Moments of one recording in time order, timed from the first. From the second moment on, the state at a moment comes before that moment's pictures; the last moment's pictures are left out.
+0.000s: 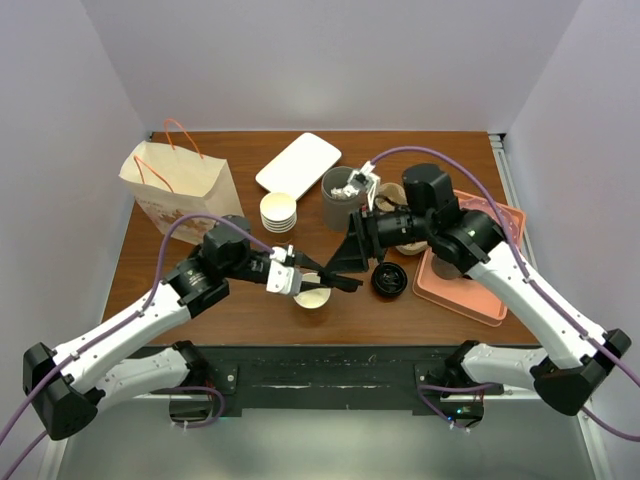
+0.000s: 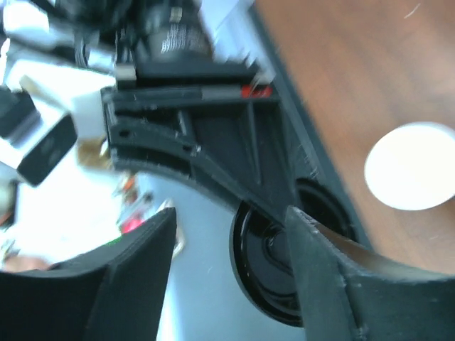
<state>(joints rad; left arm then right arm) -0.79 0.97 0.83 -0.07 0.89 0.57 0.68 1.18 1.32 -0.65 -0.82 0.47</state>
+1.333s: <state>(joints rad) -0.79 0.87 0.84 0.18 0.23 -0.91 0.69 0.88 1.03 -0.25 -0.28 0.84</state>
